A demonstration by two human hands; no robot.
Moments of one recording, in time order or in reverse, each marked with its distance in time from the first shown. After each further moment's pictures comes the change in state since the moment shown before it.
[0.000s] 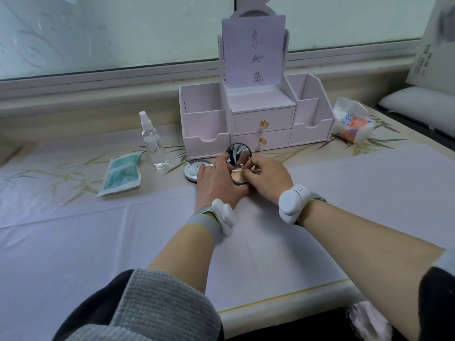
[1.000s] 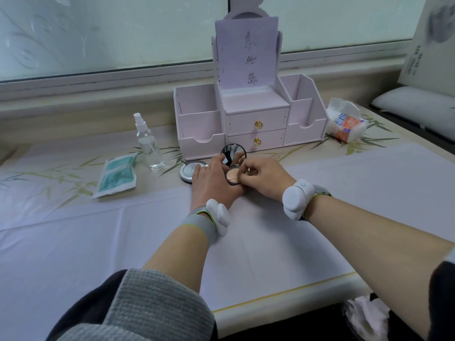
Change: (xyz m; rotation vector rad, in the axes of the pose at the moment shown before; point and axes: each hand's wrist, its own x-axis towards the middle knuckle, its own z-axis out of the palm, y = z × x) left_hand 0.000 0.000 -0.001 0.008 -0.001 0.012; right_hand -0.002 0.001 -0.017 0.076 -0.149 -0.104
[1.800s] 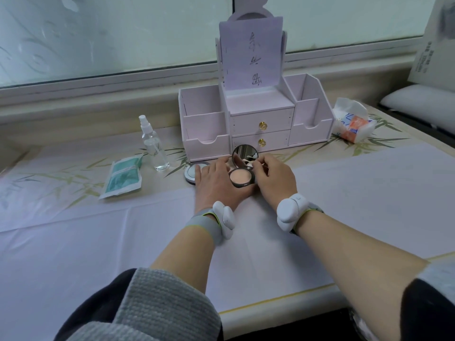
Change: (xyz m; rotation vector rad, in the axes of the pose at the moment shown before) left_hand -0.002 0.002 0.003 0.081 0.038 0.019; right_hand -0.004 0.010 0.022 -0.004 0.416 0.105
